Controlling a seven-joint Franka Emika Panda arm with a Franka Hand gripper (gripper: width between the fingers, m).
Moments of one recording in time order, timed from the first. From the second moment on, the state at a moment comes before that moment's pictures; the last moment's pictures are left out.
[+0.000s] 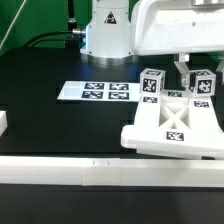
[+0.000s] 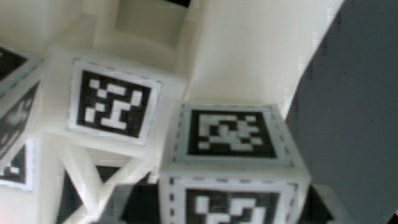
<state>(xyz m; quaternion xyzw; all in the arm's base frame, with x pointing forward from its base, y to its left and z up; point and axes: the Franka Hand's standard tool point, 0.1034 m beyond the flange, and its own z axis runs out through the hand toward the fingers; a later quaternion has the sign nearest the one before) 0.608 0.105 0.118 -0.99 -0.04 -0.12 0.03</state>
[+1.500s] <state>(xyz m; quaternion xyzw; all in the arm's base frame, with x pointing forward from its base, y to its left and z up) 0.604 0.114 0.116 -0.90 0.41 -0.11 0.10</state>
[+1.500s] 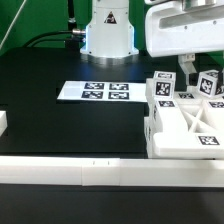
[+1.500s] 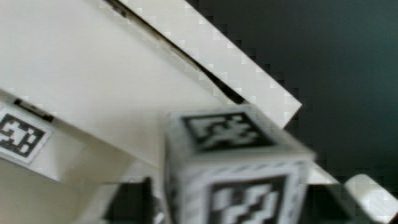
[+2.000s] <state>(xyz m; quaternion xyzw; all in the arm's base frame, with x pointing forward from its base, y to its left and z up) 0.606 0.116 0.119 -0.94 0.31 -0.12 0.09</state>
